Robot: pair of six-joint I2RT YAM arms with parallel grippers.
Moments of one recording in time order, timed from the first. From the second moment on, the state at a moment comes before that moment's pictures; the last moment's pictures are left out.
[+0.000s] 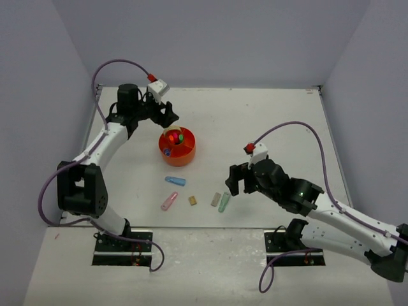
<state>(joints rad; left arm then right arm) -0.15 1.60 1.23 -0.12 0.64 0.24 0.97 0.83 0.76 -0.54 0.29 0.49</state>
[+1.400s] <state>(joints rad) -0.14 0.59 0.70 -0.48 0.08 -0.29 1.16 1.53 0.80 -0.59 0.48 1.21</state>
